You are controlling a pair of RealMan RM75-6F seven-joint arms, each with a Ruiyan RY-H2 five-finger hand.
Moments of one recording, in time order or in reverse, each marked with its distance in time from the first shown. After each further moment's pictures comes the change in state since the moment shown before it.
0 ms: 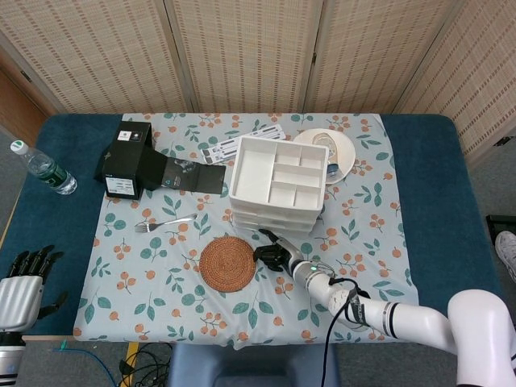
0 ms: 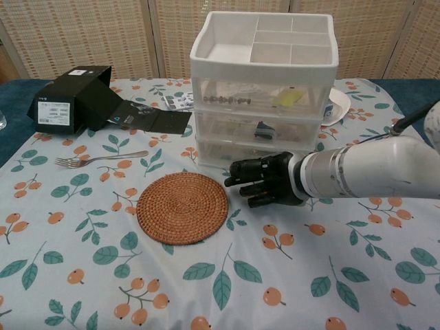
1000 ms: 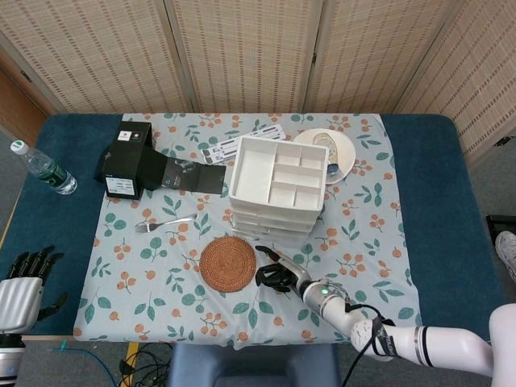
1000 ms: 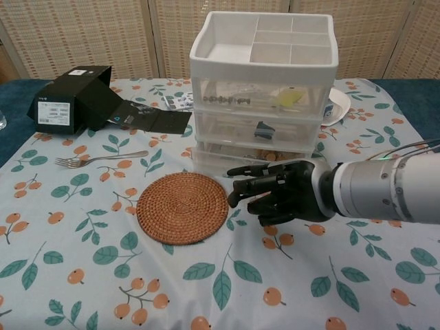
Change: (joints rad) left arm 0.007 0.002 0.003 0.002 0.013 0.013 -0.012; right arm -0.152 0.137 -0.035 -0.329 -0.229 0.113 -0.084
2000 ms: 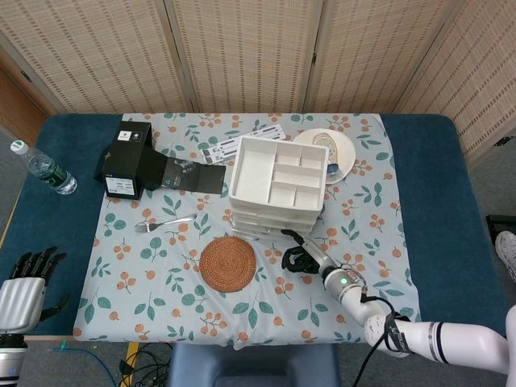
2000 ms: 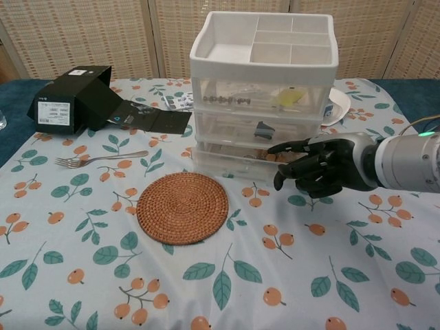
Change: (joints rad) left arm -0.001 0.000 0.004 -0.014 0.000 -0.008 0.018; right arm 0.033 0.095 -0.052 0.003 0.063 0.130 -0.224
